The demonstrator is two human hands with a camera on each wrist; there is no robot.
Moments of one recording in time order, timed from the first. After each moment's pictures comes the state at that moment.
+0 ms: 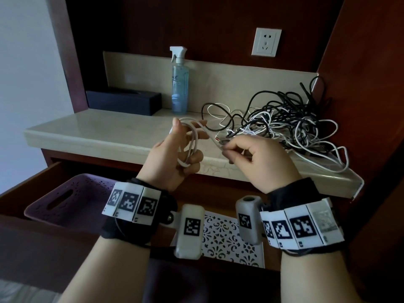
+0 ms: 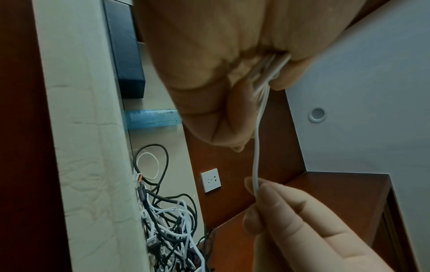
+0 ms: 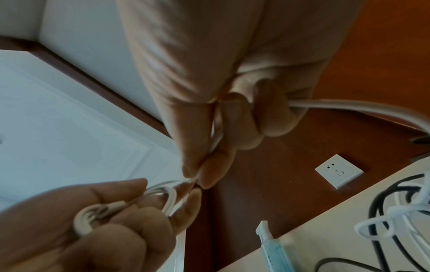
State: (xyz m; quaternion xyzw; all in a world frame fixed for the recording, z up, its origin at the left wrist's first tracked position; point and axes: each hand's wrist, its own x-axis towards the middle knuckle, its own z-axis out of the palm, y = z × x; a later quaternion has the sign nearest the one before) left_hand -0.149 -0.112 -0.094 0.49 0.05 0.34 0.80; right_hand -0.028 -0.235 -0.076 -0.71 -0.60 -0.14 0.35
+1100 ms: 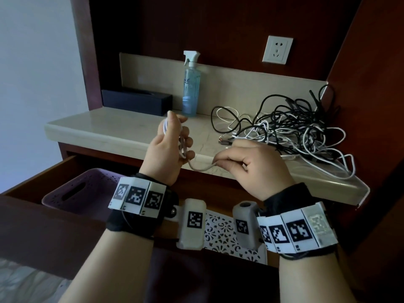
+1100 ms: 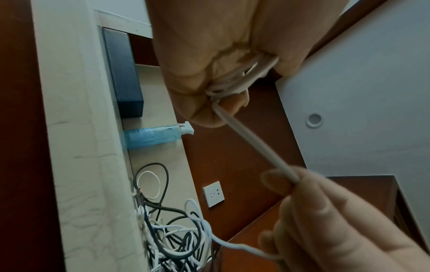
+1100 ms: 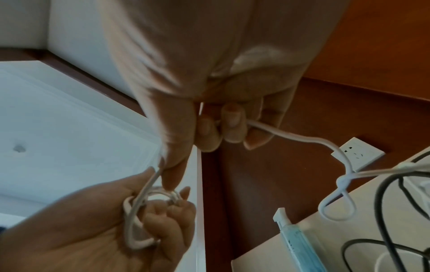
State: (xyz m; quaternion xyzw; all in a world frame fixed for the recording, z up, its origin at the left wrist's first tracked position) left_hand -0.169 -0.110 -0.088 0.51 0.13 0.49 0.70; right_hand -0.049 -0.226 -0.079 -0.63 -0.68 -0.19 0.33
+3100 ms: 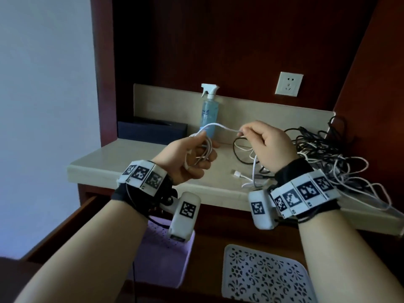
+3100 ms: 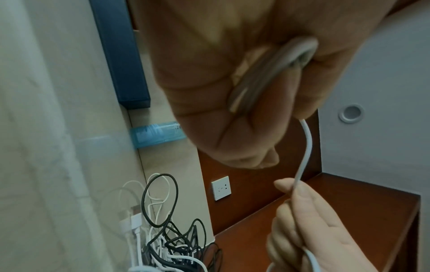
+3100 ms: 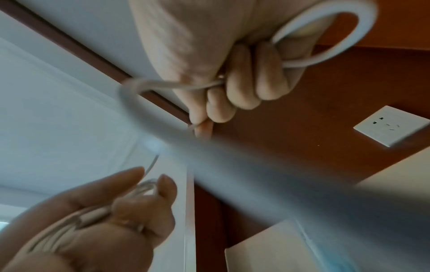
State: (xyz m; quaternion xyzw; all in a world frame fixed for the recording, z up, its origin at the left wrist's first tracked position) left_hand -0.215 0.033 -0.045 0.58 0.04 0.17 0.79; right_hand -0.069 -0.103 -0.019 -0.70 -0.55 -0.23 0.38
